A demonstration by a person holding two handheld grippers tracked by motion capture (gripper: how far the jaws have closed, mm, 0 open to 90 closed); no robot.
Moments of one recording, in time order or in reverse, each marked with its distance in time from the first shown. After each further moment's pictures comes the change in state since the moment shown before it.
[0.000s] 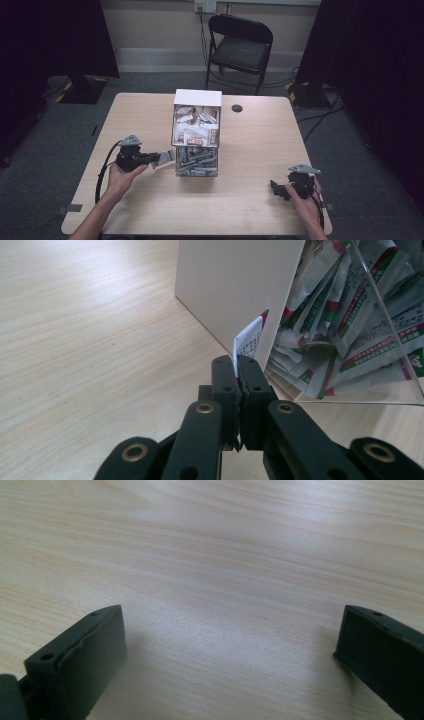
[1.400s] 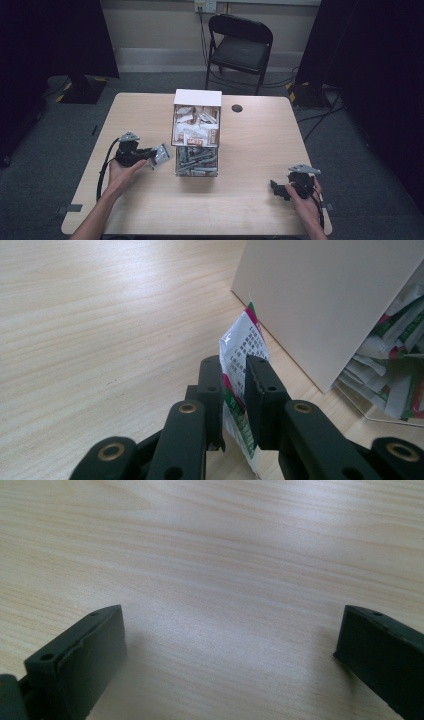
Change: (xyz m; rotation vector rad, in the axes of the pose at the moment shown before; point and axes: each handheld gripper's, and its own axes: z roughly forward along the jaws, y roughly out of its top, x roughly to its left) left arm 0.029 -0.006 0.014 -0.006 0.102 -0.077; right arm 0.000 0.000 0.000 0.000 0.000 0.000
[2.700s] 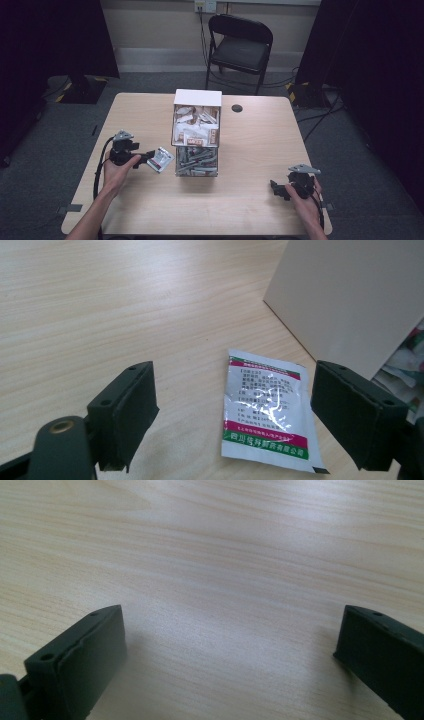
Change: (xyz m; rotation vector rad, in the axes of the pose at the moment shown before) left arm 0.004 0.002 -0.017 -0.026 0.089 -0.026; right arm 0.000 0.000 0.000 0.000 0.000 0.000
